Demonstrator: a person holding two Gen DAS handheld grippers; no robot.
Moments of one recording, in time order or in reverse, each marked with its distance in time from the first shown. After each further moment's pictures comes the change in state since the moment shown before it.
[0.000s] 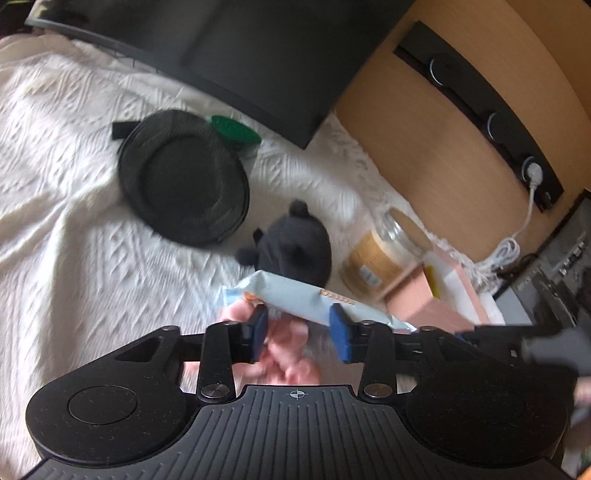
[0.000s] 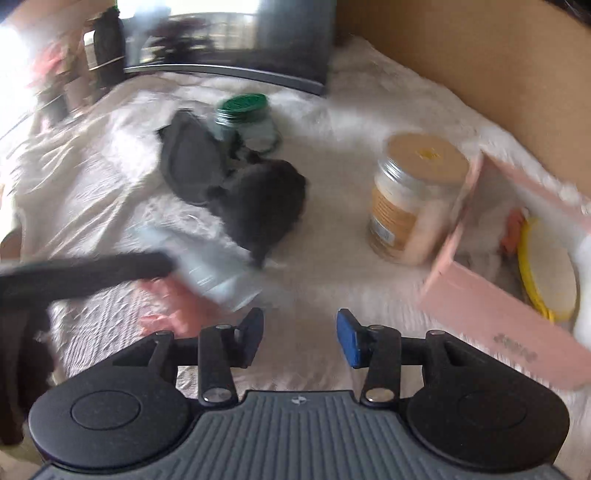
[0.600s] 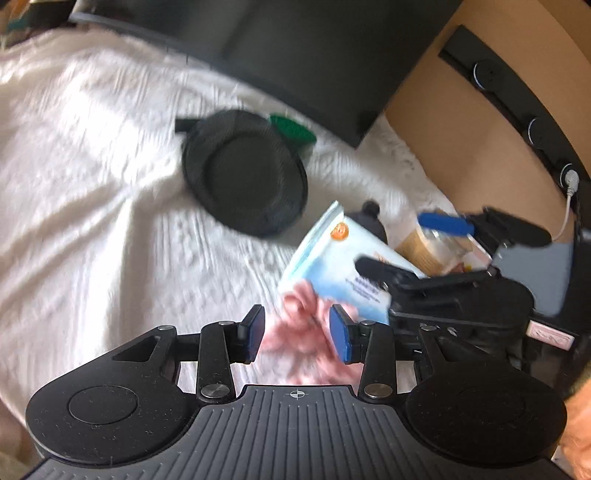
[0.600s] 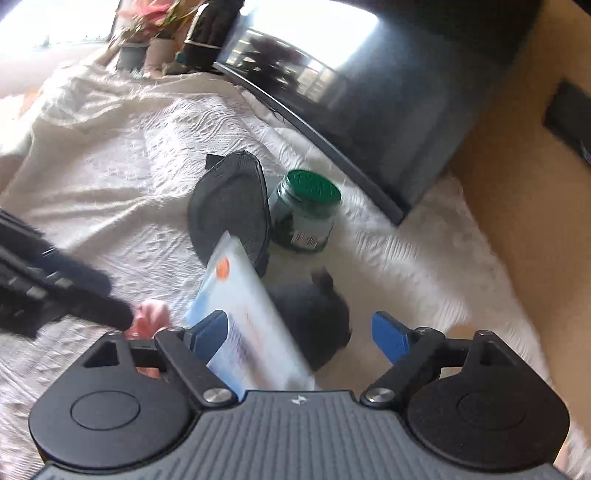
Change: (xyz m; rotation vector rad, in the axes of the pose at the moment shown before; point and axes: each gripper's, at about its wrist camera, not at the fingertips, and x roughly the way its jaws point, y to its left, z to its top) left arm -0.026 0.010 -0.004 -0.060 0.050 0.135; right arm 0.039 0.046 0.050 -0.485 -0.199 -0.096
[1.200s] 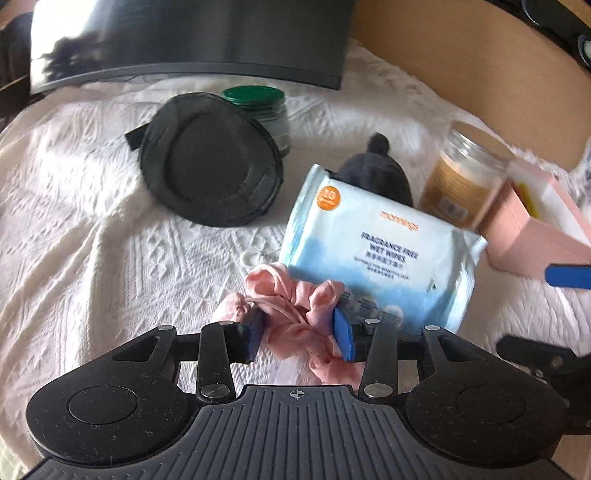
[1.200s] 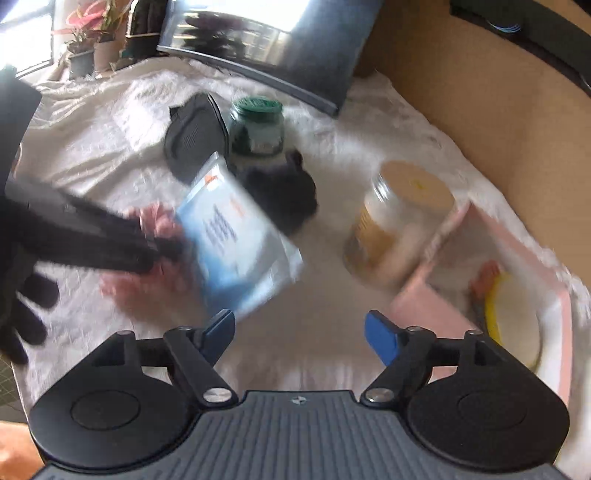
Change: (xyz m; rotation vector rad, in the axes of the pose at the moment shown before) left arm 0.061 -0.051 -0.013 0.309 0.055 0.240; right arm -0.063 -0.019 -0.094 0.334 0.171 -0.014
